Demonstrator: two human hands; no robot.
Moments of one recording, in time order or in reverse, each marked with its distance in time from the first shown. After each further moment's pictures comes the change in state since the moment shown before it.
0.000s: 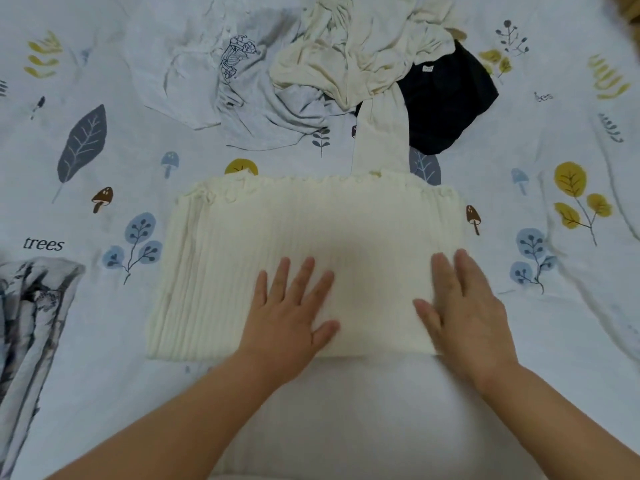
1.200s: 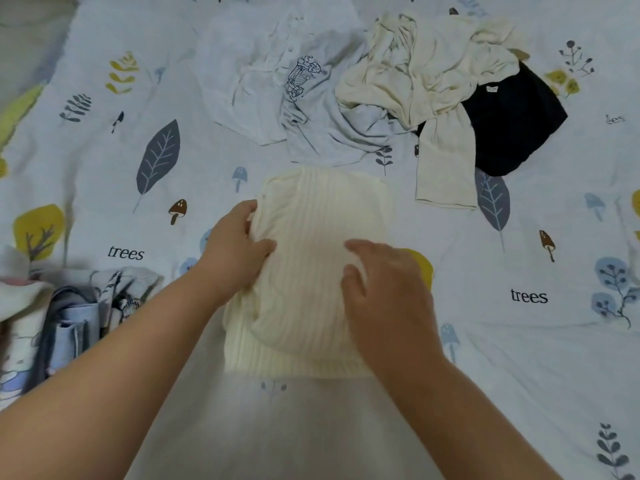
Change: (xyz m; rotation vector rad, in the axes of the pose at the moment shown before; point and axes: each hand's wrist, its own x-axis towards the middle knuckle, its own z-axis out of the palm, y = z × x) left_hand 0.015 -0.130 -0.107 -0.885 0.292 -0.462; right_hand -0.003 -0.210 -0.043 0.453 0.101 -0.166
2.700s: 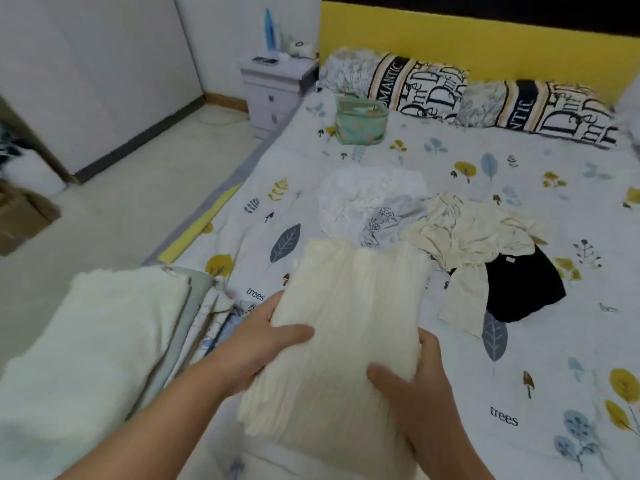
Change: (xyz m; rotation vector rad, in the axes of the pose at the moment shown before) left_hand -0.177 0.072 -0.121 -0.692 -0.065 -0.154; right_hand -0.079 -0.067 -0.120 0.711 -0.236 0.169
